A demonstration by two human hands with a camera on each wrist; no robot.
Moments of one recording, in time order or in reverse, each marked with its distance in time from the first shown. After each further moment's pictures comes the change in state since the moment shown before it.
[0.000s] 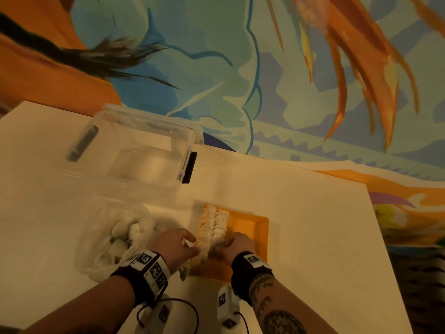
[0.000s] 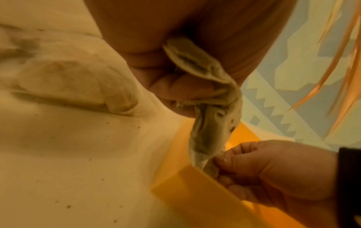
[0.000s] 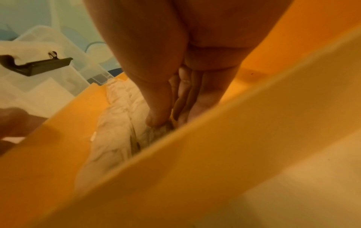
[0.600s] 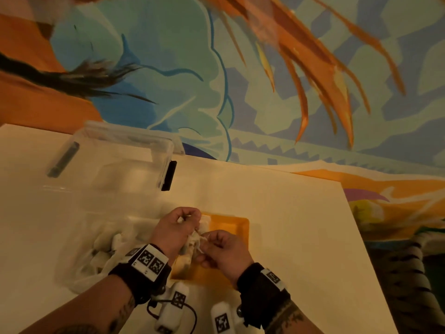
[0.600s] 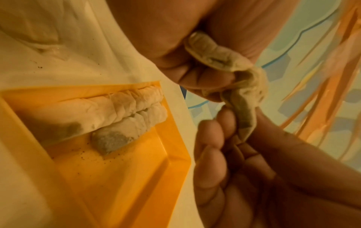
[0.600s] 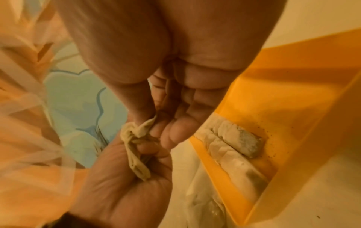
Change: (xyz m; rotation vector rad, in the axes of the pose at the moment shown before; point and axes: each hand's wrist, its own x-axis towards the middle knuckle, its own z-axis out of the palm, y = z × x) left_hand -0.025 0.081 -0.006 -0.875 0.193 0.103; right_hand -0.097 -0.007 -0.054 0.875 -0.287 -0.309
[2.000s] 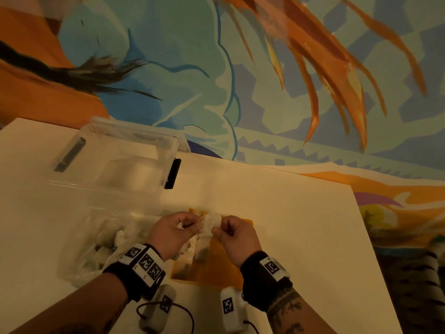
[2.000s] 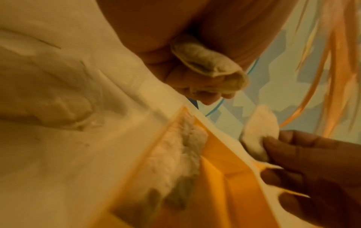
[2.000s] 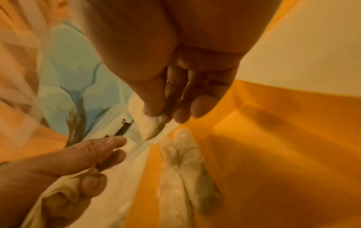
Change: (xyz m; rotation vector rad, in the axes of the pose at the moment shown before) left_hand 0.012 -0.014 -0.016 0.319 -0.081 0.102; right_hand 0.032 -0.004 -0.029 -0.517 0.241 -0.251
